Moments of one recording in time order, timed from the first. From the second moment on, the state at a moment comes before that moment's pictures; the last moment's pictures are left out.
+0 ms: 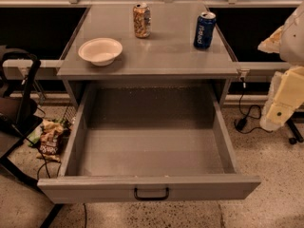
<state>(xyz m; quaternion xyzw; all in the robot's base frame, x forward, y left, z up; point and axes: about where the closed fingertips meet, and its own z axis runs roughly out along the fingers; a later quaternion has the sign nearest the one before) 0.438 -0.216 0.978 -0.60 0.78 -0.04 0.16</state>
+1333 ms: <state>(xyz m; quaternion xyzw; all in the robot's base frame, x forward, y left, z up) 0.359 -0.245 0.868 -0.57 0.80 -0.03 0.18</state>
